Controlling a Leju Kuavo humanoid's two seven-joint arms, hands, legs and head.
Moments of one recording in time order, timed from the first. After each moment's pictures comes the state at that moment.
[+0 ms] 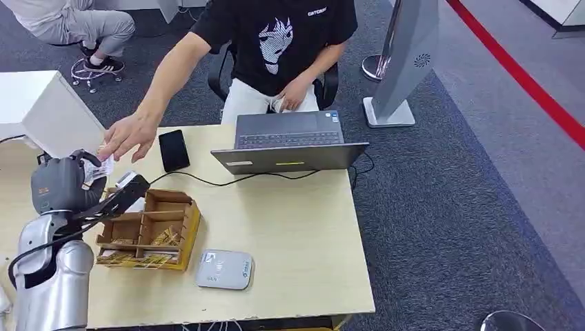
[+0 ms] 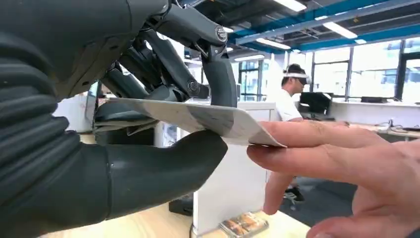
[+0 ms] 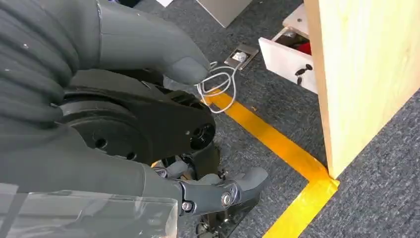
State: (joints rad) left arm -0.41 -0.01 0.03 -1.30 -1.27 0.10 -0.11; right arm -0.10 0.19 -1.17 -0.26 0.15 0.20 -0.22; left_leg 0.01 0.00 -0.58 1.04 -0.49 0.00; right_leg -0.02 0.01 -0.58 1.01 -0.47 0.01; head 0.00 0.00
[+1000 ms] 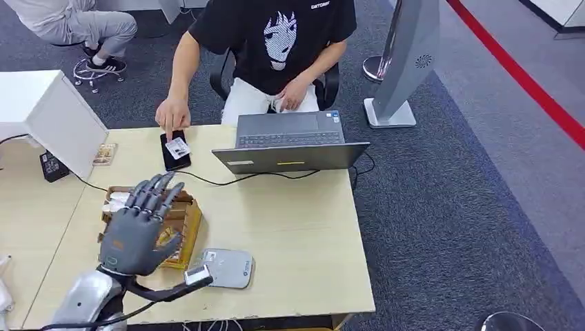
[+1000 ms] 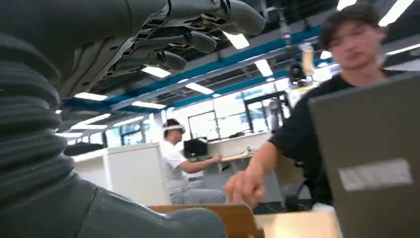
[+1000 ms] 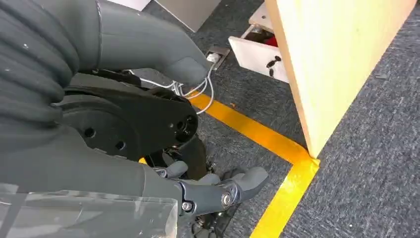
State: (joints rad) left arm -0.06 0.17 -0.47 -1.69 -1.34 0.12 -0.17; right arm -0.10 0.18 -1.21 -0.26 0.05 0.16 -0.25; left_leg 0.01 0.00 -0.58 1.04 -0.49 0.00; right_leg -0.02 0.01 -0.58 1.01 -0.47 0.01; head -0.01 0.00
